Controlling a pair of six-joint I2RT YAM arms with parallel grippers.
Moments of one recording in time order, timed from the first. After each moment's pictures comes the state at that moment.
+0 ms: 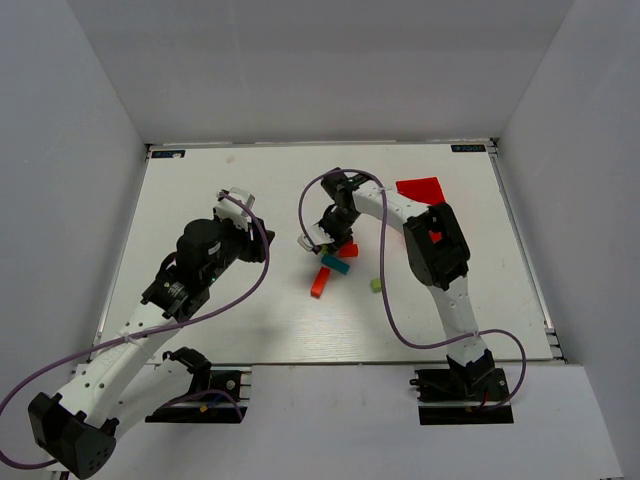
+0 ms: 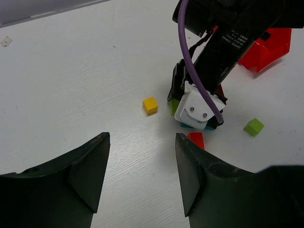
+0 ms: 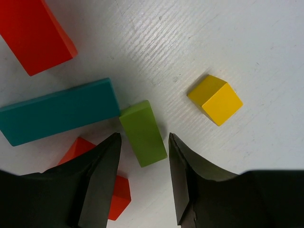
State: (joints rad) left arm -0.53 0.82 0.76 -0.19 -0.05 -0.09; right arm 0.63 2.26 1.83 -0.99 -0.51 -1.82
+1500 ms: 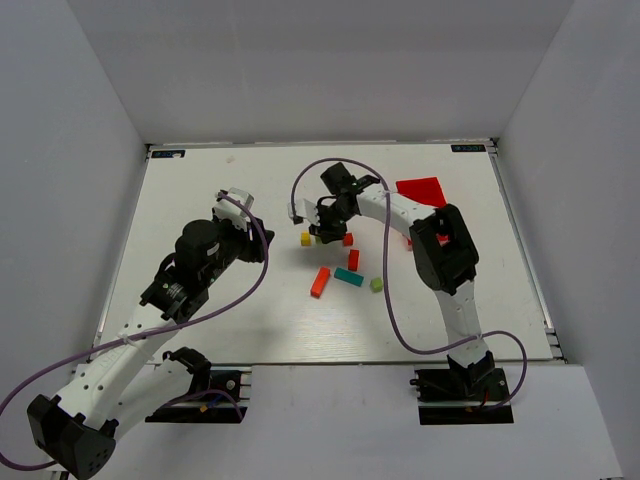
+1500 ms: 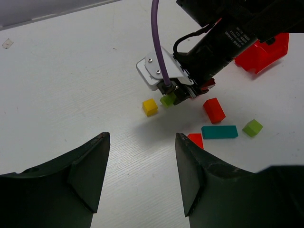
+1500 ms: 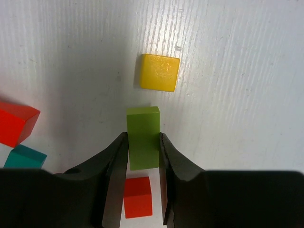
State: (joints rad) left arm -0.53 0.81 0.76 -0.19 -0.05 -0.09; right arm 0.64 2.17 1.73 -0.71 -0.47 -1.07
